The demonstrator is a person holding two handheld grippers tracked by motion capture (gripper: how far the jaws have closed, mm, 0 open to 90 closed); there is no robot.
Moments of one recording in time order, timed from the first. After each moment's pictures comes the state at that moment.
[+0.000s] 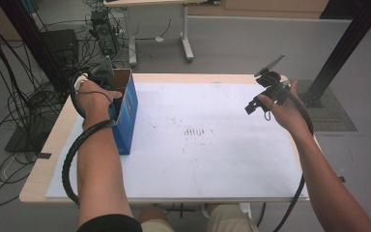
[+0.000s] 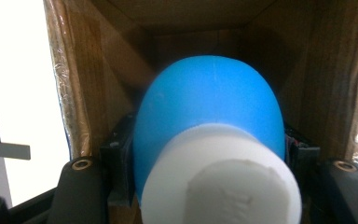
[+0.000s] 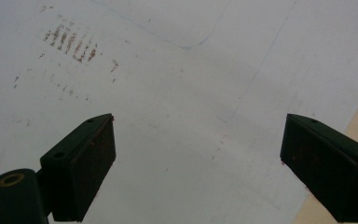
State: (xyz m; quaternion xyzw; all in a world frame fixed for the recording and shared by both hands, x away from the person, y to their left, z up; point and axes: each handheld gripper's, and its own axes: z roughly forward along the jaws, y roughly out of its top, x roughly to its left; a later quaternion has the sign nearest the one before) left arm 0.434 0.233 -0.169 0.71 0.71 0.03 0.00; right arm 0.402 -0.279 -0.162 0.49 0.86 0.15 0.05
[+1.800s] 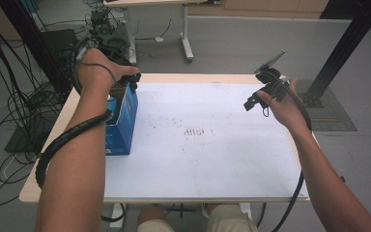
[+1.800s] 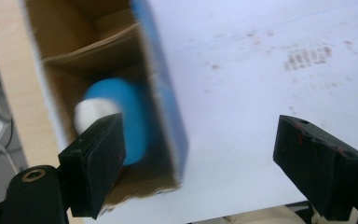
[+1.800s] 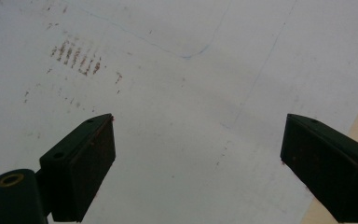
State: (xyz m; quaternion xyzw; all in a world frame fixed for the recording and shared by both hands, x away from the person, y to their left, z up) left arm 0.398 0.157 -0.058 0.80 0.60 0.05 0.05; right arm 0.410 -0.280 -0.157 0.51 0.84 0.16 0.04
